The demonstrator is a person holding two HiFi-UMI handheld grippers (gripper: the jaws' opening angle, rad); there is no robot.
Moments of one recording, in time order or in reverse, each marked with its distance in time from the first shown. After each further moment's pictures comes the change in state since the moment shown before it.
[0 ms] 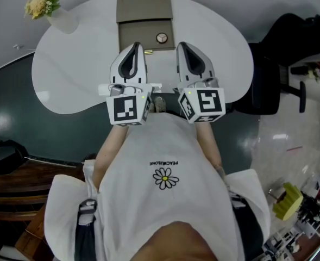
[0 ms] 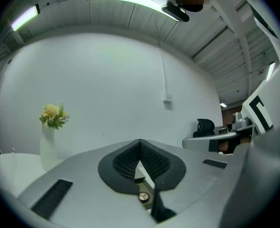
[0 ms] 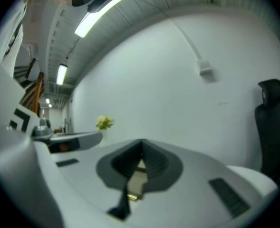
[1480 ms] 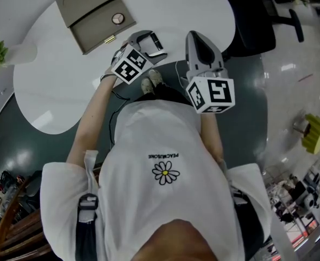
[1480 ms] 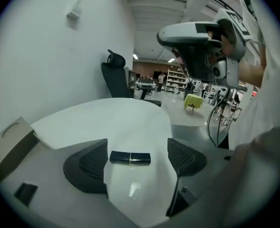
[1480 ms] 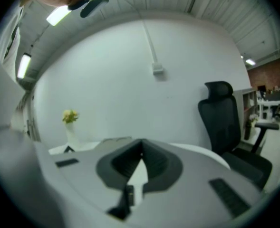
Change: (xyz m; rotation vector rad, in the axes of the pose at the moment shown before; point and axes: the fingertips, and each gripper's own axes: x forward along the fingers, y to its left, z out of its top) left arm -0.008 -0.175 -0.253 0.359 0.702 -1.128; right arm -0.114 -0.093 -0.052 0.126 0.081 -0.424
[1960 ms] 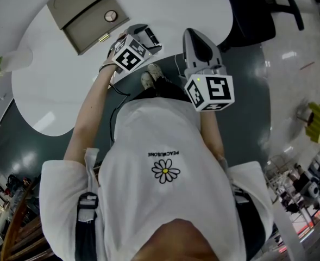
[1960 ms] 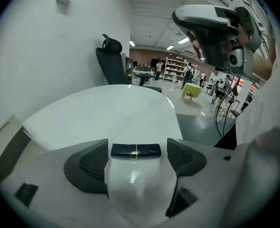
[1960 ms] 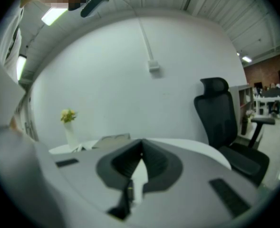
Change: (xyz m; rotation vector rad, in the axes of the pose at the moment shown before) left arm 0.029 0.006 -0.021 0.026 0.154 -0.025; right arm -0.013 -0.012 -0.014 0.036 0.028 -0.029
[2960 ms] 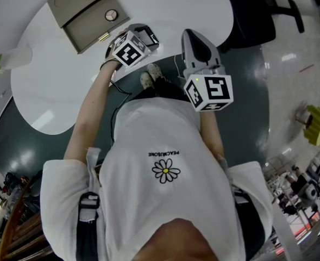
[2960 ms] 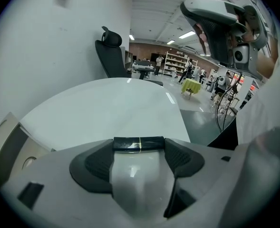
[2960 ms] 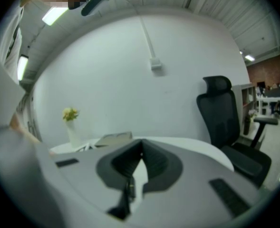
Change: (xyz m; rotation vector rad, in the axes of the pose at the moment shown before) left arm 0.010 0.006 -0.012 -0.001 0.075 -0.018; right arm 0.002 0.000 -0.006 -0.007 0.017 0.025
